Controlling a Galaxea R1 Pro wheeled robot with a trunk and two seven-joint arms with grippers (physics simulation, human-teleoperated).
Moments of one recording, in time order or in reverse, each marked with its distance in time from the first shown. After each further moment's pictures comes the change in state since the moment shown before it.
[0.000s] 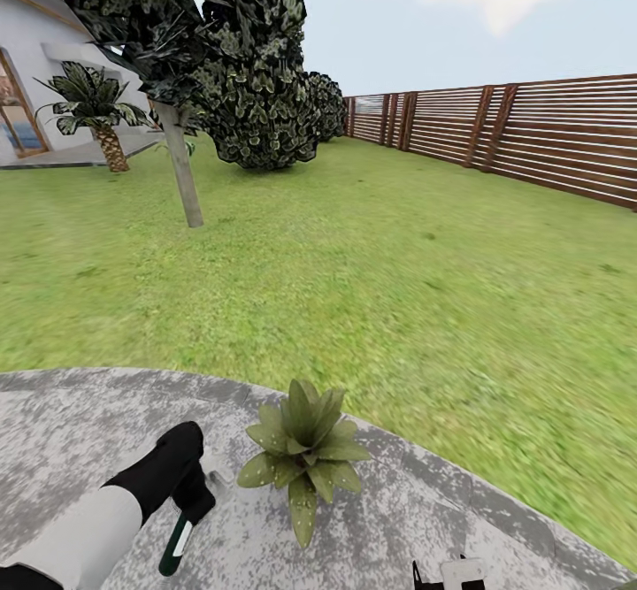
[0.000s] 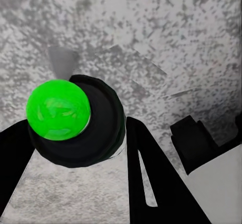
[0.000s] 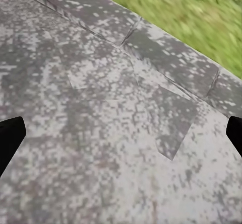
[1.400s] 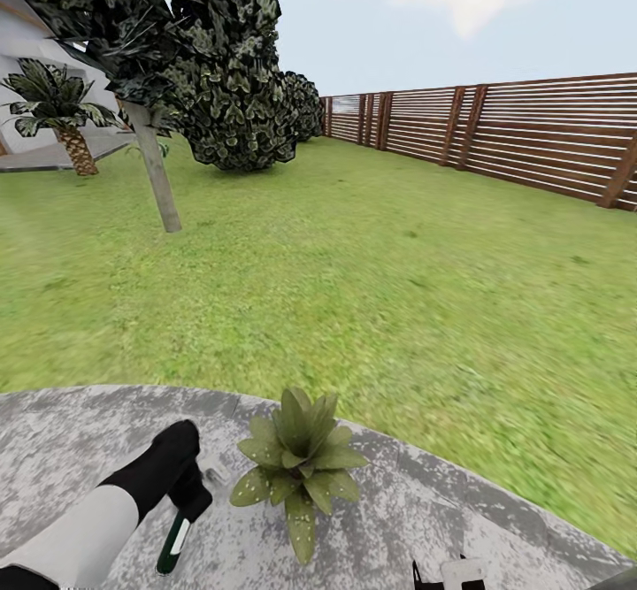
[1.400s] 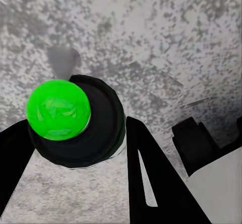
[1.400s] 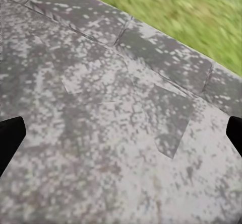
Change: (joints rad) left arm 0.000 0.011 0.019 -0.006 0.001 0.000 0.002; right arm 0.000 0.000 0.000 0.000 -0.002 -0.002 0.000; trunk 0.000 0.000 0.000
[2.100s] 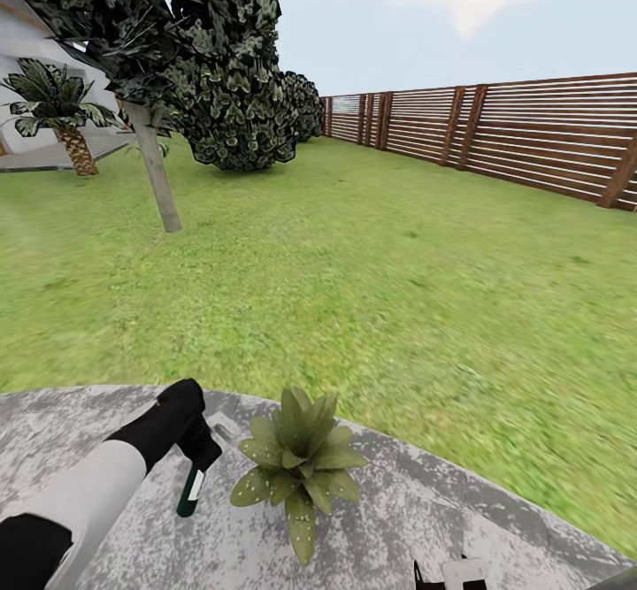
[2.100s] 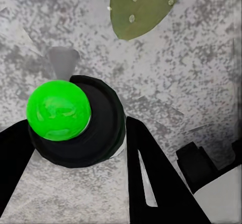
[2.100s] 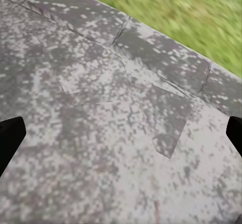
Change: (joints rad) left arm -0.141 0.003 -0.014 -0.004 -0.001 -0.006 -0.093; right arm 0.000 -0.003 -0.001 -0.001 0.000 0.000 -0.002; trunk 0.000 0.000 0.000
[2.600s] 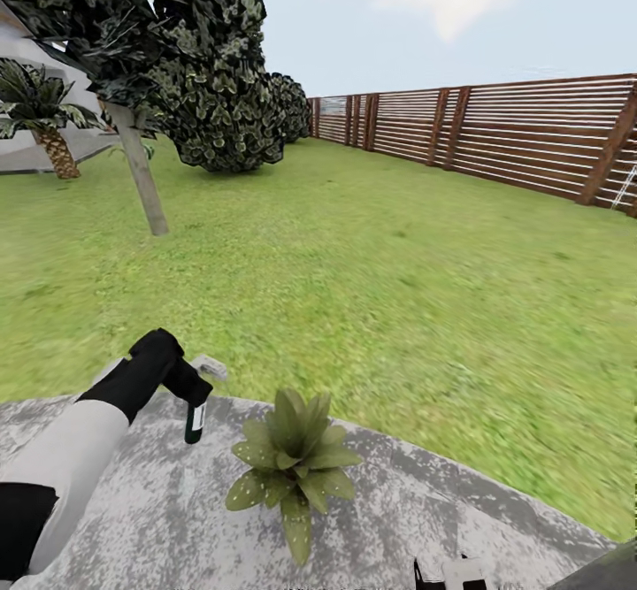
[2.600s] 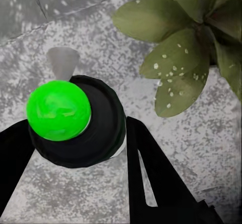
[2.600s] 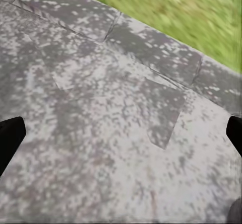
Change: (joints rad) left arm -0.121 0.055 0.169 -0.113 -0.001 0.009 -0.011; right arm 0.000 0.000 0.000 -0.001 -0.001 0.000 0.000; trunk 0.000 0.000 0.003
